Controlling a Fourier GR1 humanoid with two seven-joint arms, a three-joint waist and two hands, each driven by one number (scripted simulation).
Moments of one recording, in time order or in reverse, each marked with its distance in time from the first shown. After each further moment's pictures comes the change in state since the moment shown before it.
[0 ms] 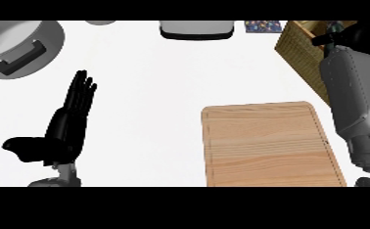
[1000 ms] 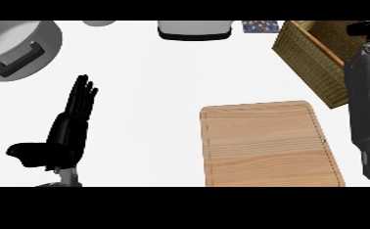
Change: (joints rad) left arm 0.032 -0.015 -0.003 0.001 -0.016 -0.004 -0.023; right arm 0.104 -0.022 0.056 -0.345 0.189 -0.046 0.064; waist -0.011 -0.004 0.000
